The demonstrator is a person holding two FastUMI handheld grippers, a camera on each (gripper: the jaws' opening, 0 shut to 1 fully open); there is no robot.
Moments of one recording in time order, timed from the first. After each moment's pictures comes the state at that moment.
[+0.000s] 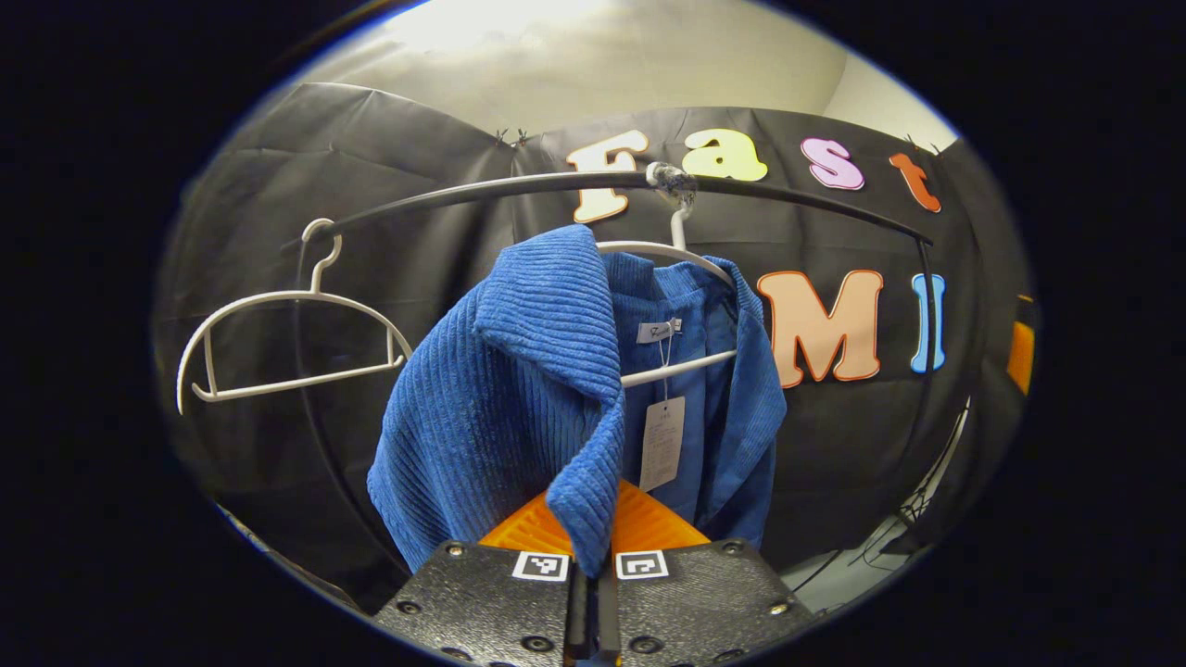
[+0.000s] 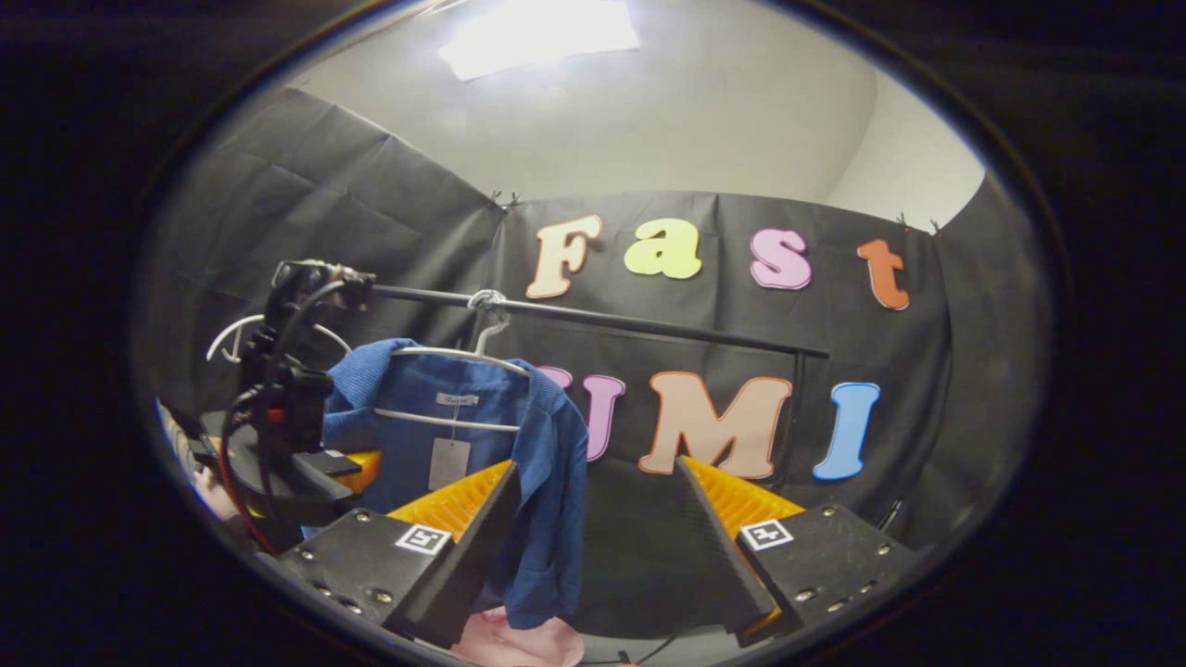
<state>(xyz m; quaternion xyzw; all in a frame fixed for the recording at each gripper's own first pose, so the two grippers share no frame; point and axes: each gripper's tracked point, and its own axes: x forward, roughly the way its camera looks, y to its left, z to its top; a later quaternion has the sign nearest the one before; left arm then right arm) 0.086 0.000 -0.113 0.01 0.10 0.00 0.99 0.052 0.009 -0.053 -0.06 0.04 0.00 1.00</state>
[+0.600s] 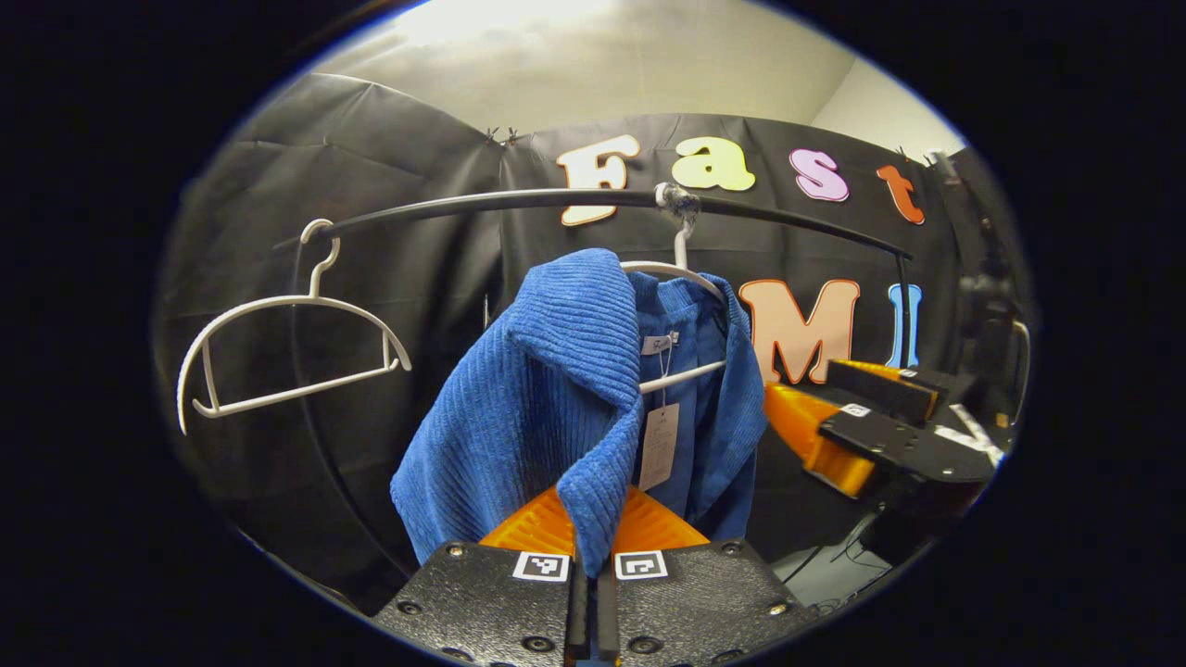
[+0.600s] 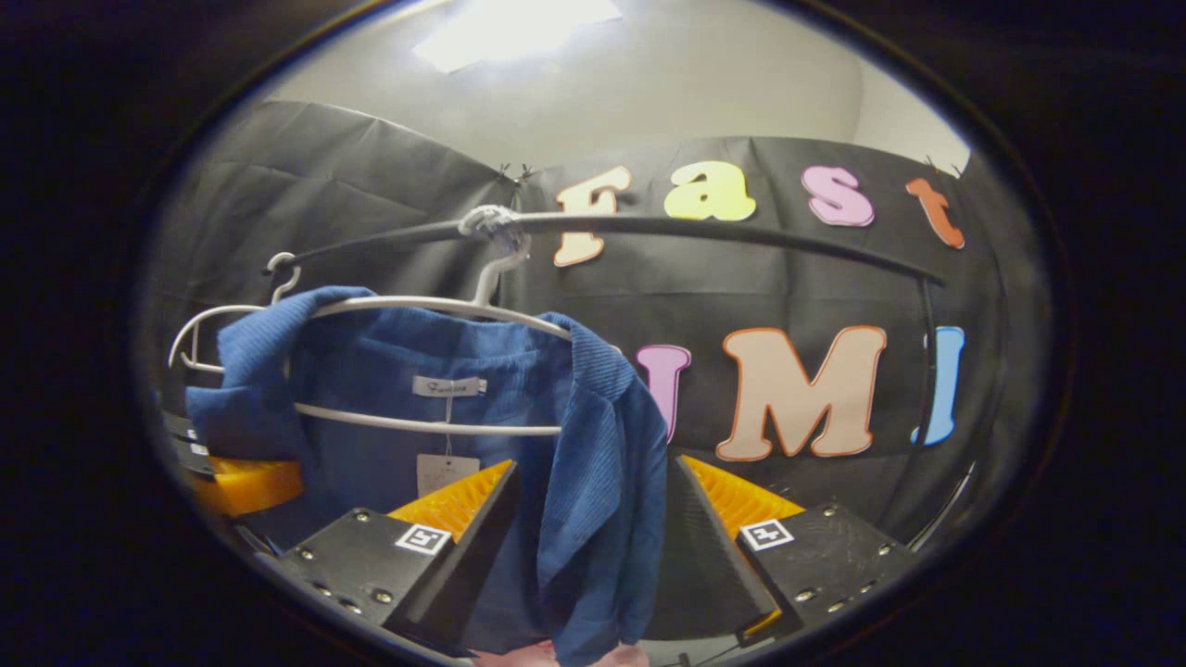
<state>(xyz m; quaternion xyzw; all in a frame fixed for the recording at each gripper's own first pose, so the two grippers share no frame) 0.072 0.015 -0.100 0.00 0.11 -0.03 0.99 0.196 0.070 -0.141 0.01 0.08 0.04 1.00</state>
